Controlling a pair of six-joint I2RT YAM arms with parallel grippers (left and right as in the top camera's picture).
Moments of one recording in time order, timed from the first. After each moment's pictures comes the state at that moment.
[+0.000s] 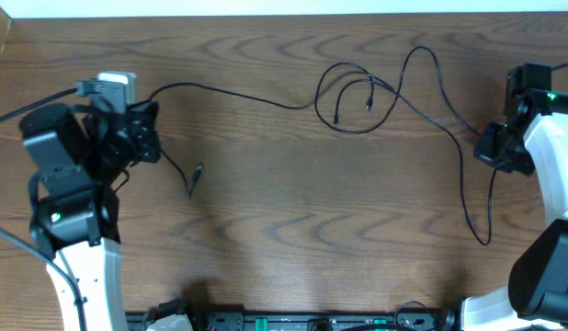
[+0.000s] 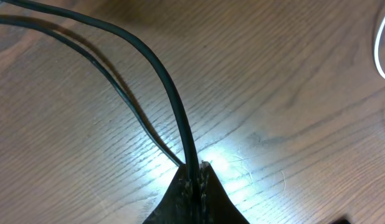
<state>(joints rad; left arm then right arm) 0.31 1.06 1.09 -0.55 0.52 0.13 -0.20 1.69 1.33 -1.10 0.21 0.39</state>
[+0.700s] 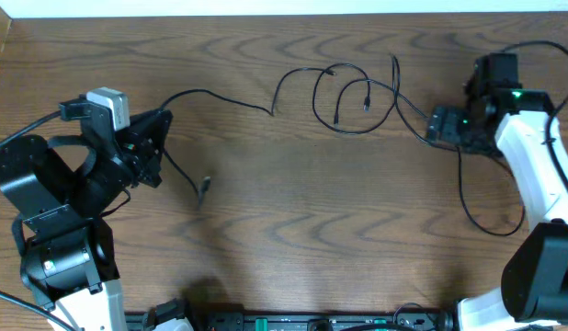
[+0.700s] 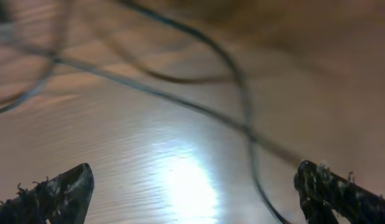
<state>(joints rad) 0.36 0.91 1.09 -0.55 0.88 0.03 -0.03 1.69 1.33 -0.91 -0.02 0.22</state>
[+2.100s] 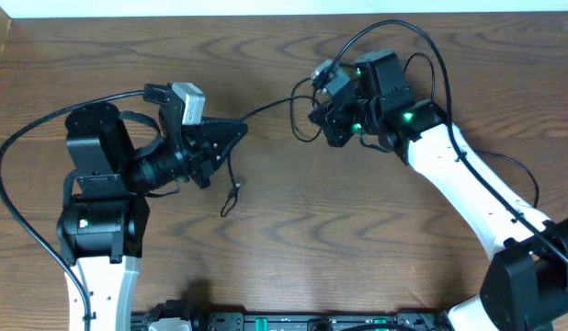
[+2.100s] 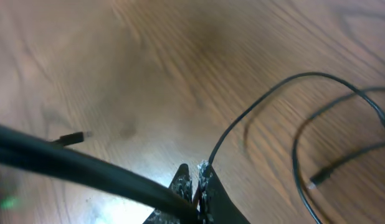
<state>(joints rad) 0.04 1.02 1.09 -0.53 0.98 -0.02 0.44 1.69 1.33 -0.46 -0.46 -0.10</state>
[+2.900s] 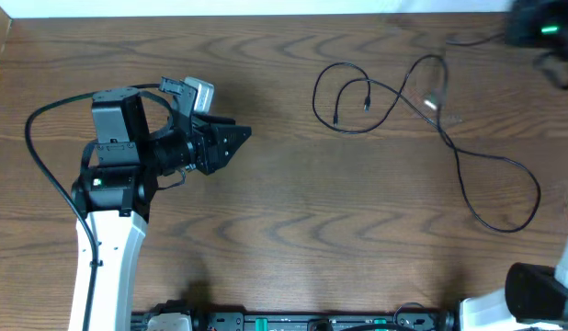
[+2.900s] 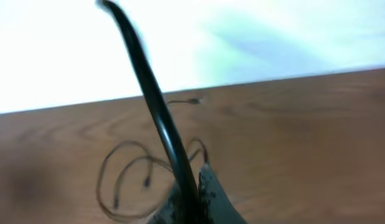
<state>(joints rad) 0.04 1.18 1.09 -0.64 0.88 0.06 -0.15 1.67 2.19 -1.11 -0.14 0.07</state>
